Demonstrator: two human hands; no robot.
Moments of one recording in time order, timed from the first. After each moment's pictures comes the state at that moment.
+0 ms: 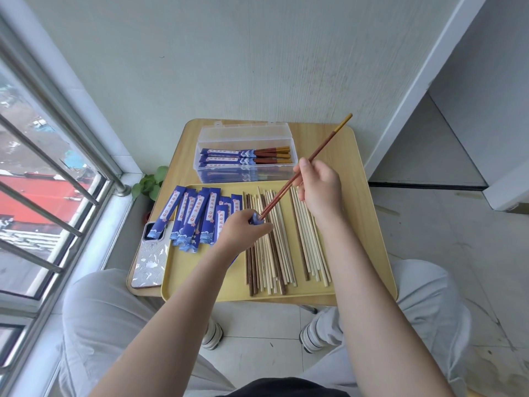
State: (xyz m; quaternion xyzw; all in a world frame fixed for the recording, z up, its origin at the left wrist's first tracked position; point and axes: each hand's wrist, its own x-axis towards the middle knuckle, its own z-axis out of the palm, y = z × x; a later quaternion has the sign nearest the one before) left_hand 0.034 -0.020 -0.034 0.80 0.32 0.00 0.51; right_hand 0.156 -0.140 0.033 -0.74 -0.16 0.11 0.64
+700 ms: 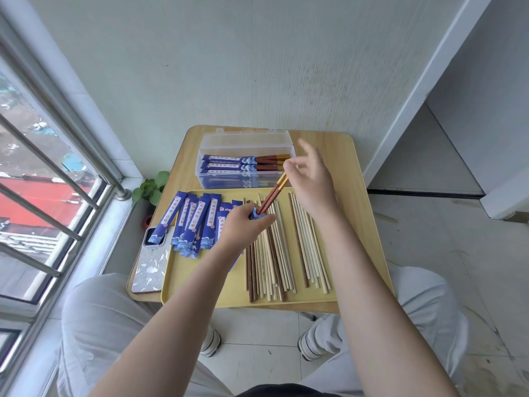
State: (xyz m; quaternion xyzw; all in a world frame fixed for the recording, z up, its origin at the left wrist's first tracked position) left_hand 0.041 -0.020 -0.014 0.76 0.30 0.07 0.57; right_hand 0.162 -0.126 0.052 -0.79 -0.25 0.10 0.55
